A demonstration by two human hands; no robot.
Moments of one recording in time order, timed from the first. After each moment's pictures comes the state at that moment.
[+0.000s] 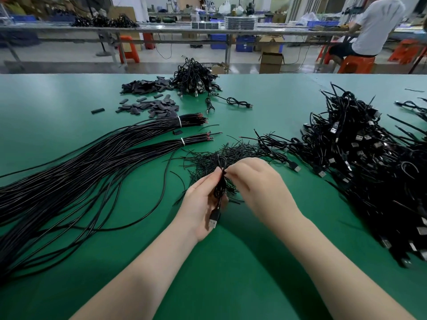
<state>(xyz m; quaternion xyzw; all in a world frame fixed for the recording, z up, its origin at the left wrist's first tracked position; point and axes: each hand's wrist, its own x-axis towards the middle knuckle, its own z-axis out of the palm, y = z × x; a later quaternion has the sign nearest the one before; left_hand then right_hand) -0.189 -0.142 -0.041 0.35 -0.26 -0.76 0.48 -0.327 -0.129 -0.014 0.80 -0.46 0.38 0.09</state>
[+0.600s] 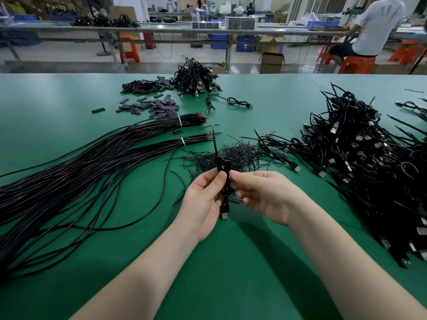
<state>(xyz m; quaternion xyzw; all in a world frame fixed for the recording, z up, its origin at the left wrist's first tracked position) -0.194 -0.145 -0.049 0.31 -0.28 -0.73 0.54 -0.331 -0.125 0.006 0.34 -0.53 0.44 -0.64</state>
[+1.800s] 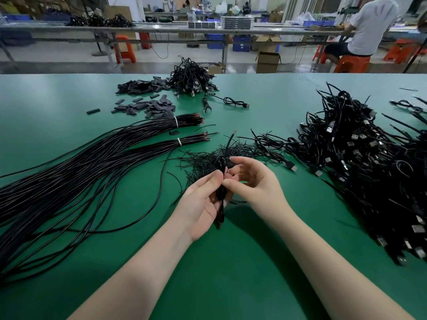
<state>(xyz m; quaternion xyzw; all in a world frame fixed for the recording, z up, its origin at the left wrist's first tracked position) -0.189 -0.145 -0.044 0.28 -0.28 -0.78 0.49 -0.333 -0.133 -0.035 0.56 -0.46 0.55 -0.41</state>
